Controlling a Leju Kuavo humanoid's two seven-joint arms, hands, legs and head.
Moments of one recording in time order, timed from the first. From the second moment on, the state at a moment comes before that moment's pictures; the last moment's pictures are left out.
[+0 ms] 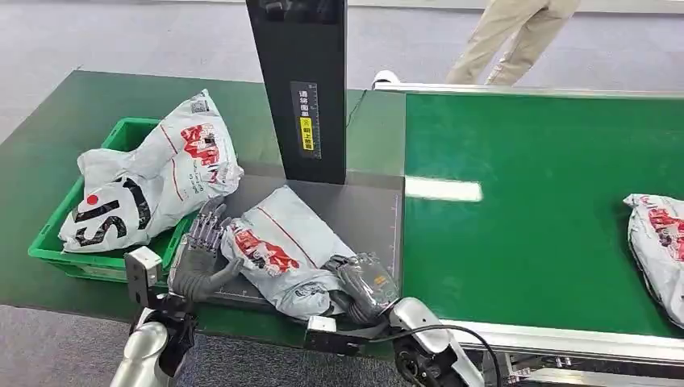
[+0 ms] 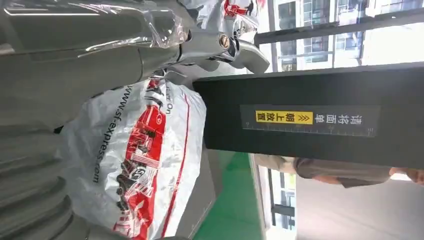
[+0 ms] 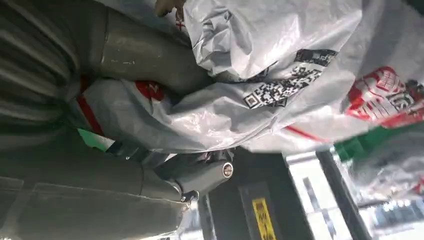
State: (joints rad) left arm -0.12 -0.05 -0.08 -1.28 0.05 -0.22 -0.44; right arm -0.28 0.02 0.63 -1.02 0.97 -0.10 -0.31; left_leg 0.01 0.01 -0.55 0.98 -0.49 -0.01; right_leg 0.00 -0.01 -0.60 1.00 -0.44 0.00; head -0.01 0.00
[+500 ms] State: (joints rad) left arm -0.12 -0.04 -0.08 -1.25 0.08 -0.21 -0.45; right arm -0.27 0.01 0.54 -1.05 0.56 0.00 -0.46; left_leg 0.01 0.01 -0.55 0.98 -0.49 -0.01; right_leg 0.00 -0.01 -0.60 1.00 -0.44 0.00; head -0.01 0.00
